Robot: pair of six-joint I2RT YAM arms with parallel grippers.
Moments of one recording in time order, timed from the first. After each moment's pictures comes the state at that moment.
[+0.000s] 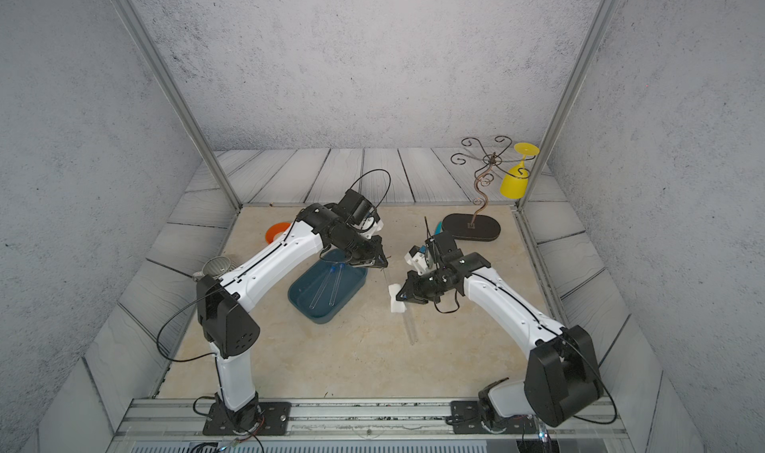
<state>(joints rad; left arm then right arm) -0.70 1.92 1.95 -1.10 0.42 -0.53 0.46 1.39 1.09 -0.79 -0.67 0.45</state>
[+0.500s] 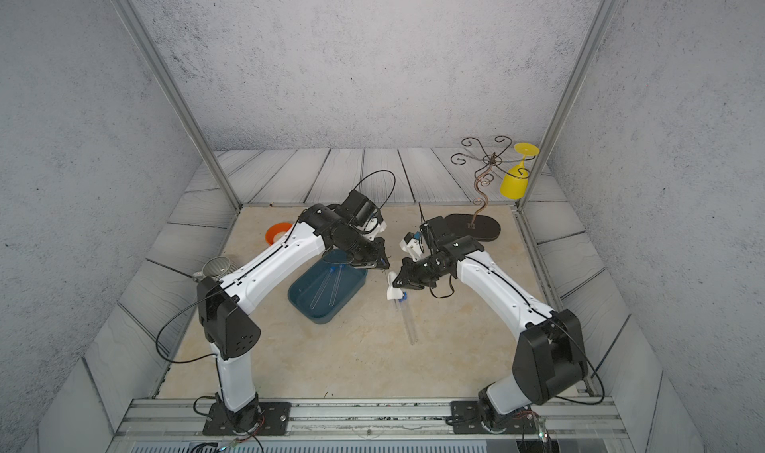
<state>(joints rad) -0.74 1.92 1.96 -1.14 0.38 -0.51 0.45 1.51 1.29 -0.88 -0.63 0.38</state>
